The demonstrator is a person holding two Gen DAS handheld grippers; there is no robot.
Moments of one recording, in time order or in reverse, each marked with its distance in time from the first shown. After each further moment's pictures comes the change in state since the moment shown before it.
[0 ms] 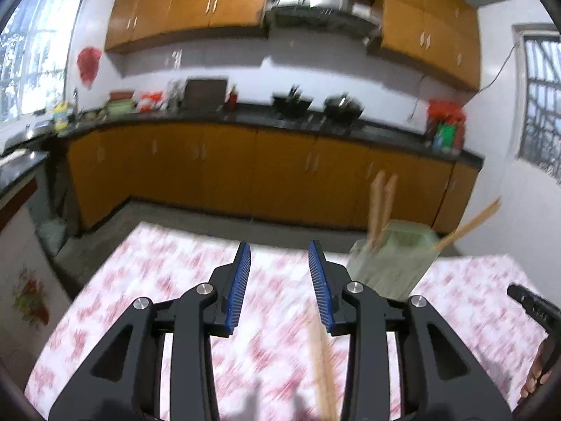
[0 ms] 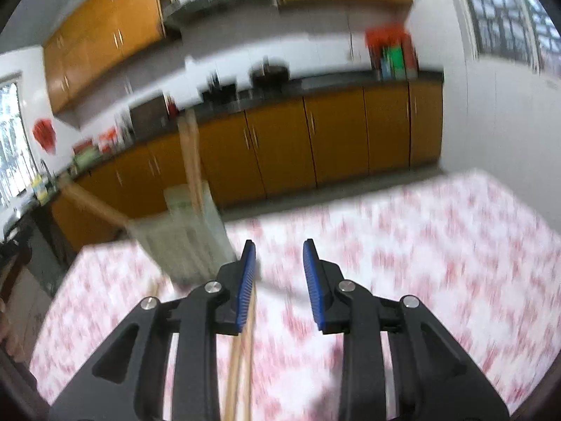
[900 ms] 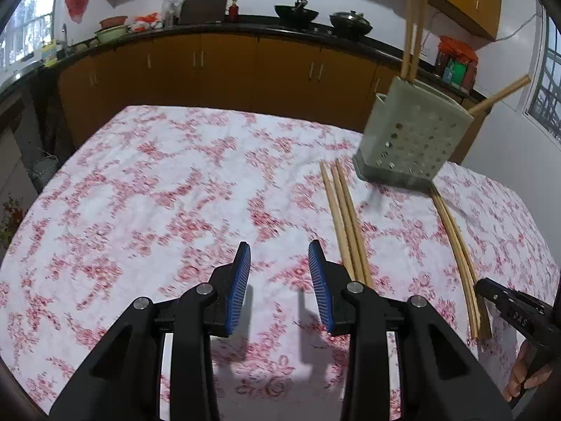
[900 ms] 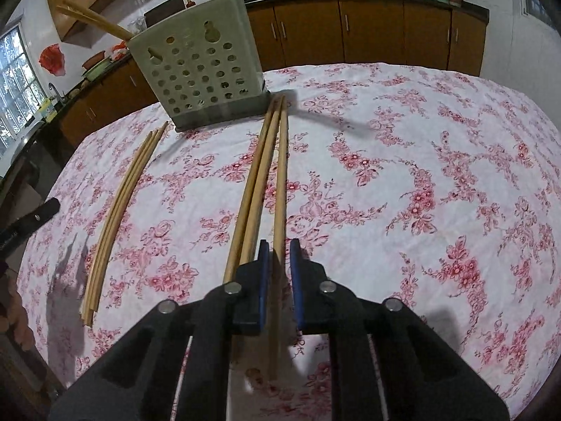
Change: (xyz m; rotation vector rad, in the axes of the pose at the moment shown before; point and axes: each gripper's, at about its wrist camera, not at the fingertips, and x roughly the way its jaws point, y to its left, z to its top) left arm 0.037 0.001 -0.107 -0.018 0.315 -0.032; right arm 0.056 0.033 -0.098 -0.082 0.299 0.077
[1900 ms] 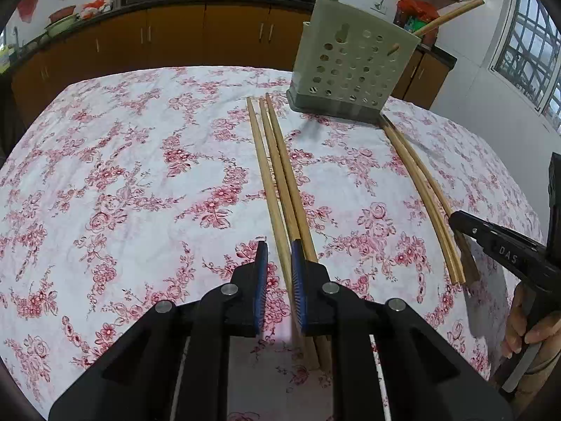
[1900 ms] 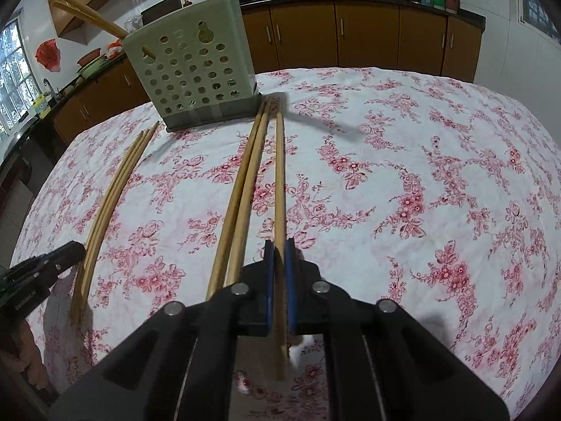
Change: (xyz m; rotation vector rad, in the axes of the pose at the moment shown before) left arm 0.019 -0.043 -0.038 0.110 0.140 -0.145; right arm 0.001 -0.002 0.000 -0.018 -0.013 -0.046
